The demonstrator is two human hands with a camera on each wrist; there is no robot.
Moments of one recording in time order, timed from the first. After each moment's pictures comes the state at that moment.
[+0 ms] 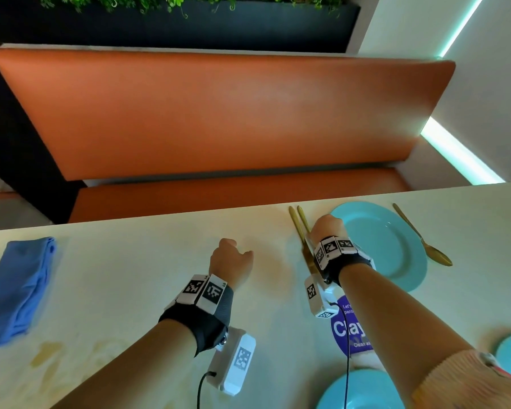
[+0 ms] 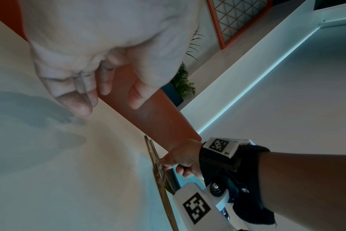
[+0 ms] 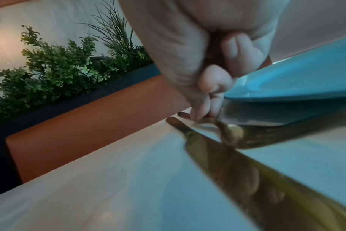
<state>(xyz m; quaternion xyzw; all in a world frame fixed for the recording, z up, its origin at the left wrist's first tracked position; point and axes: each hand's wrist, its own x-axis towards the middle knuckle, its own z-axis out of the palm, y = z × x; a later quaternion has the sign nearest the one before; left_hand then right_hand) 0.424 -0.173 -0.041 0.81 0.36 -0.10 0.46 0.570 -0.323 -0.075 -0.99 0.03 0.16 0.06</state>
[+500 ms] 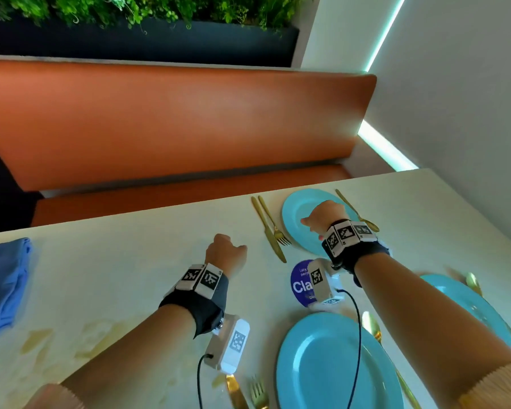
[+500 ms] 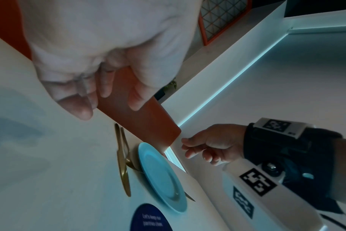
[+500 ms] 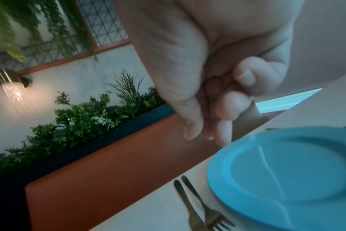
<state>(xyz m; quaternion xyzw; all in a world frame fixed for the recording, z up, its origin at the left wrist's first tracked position) 0.386 -0.216 -0.004 0.81 0.30 -0.14 0.48 0.510 -0.391 0.021 -0.98 0.02 0.19 0.02</state>
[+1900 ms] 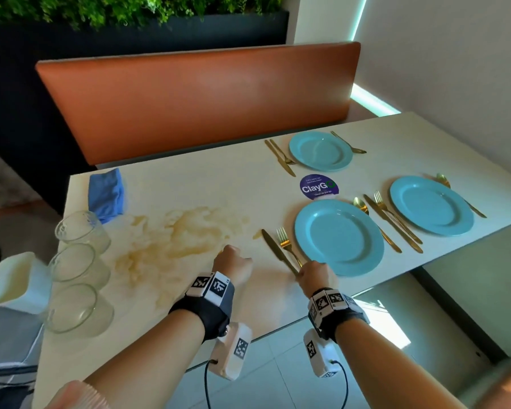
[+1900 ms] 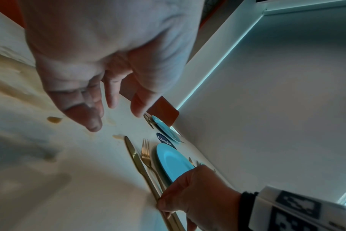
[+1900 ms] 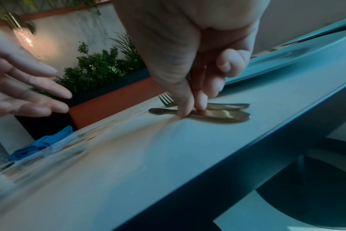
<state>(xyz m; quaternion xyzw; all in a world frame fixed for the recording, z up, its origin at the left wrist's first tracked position) 0.081 -0.228 -0.003 0.87 0.25 -0.17 0.39 0.116 -0.399 -0.073 -0.98 0.07 0.18 0.08</state>
